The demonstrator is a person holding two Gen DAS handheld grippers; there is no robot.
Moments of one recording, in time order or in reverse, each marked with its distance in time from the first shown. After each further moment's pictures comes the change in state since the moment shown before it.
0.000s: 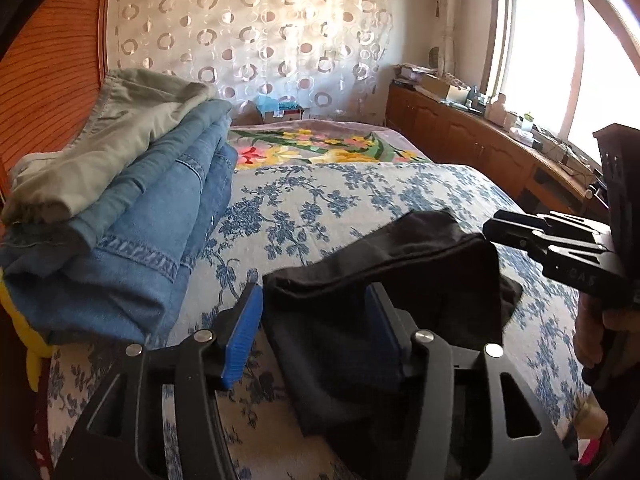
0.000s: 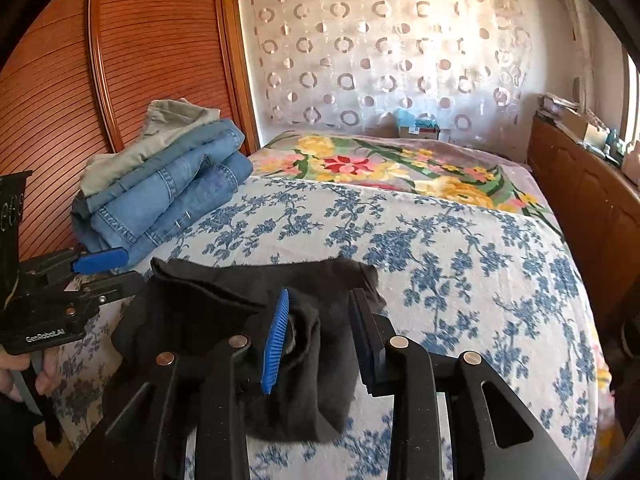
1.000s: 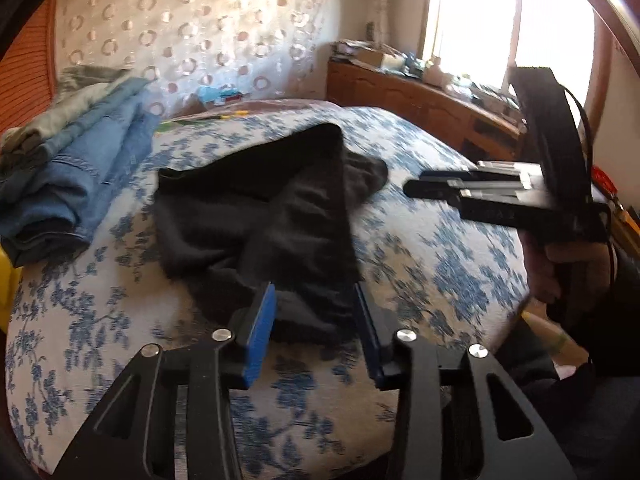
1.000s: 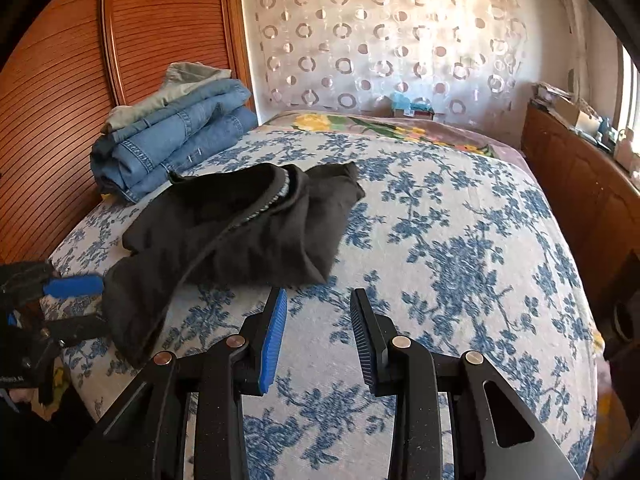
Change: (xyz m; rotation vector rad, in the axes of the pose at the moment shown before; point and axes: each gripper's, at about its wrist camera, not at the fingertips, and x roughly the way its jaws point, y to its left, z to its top) left arm -0.048 -0.080 -0.083 0.137 0.073 -0.157; right arm -0.058 -0.005 -0.072 -0.013 0.053 -0.010
